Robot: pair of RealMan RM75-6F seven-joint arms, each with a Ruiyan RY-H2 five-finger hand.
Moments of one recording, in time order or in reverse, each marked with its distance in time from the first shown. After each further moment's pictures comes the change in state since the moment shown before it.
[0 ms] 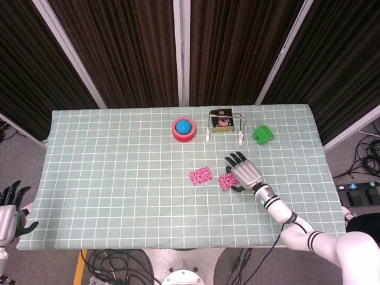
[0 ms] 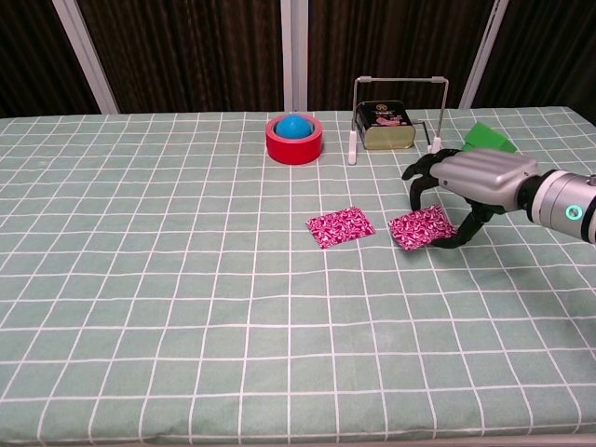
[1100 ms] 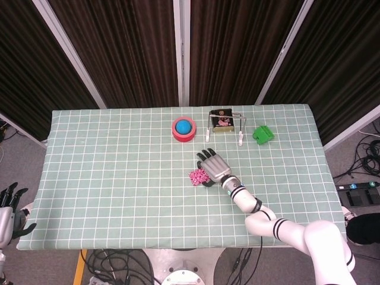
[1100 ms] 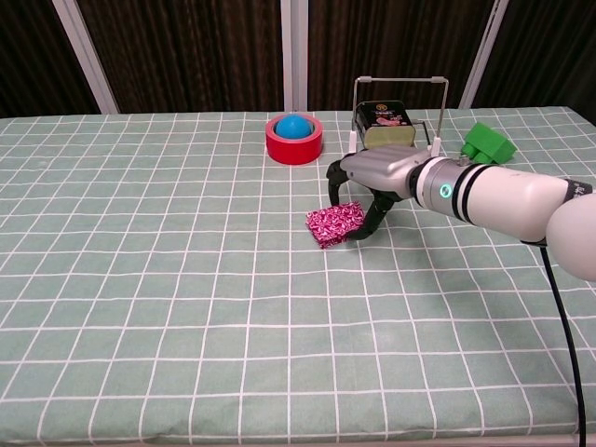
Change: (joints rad) left arm 0.011 -0.003 0.004 0.024 -0.001 0.001 -0.038; right arm 0.195 -0.175 0.144 0.051 0.259 -0.214 -0.200
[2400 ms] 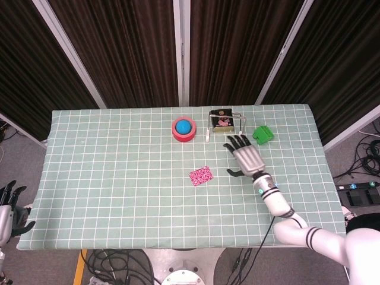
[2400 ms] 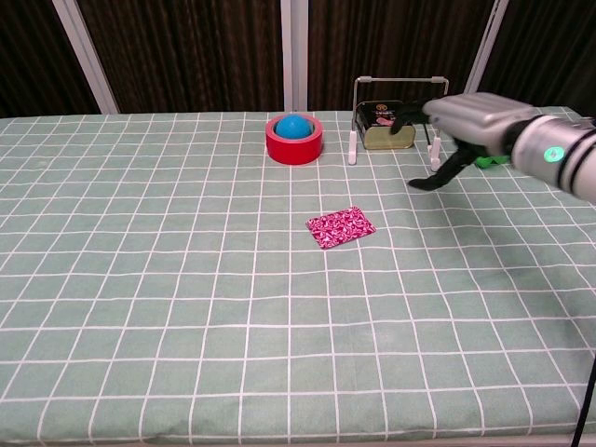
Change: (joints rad) left arm -0.004 -0.005 -0.013 0.012 -0.001 0.006 -0.003; right arm -0.199 0.265 -0.026 -0.255 -0.017 0.310 0.039
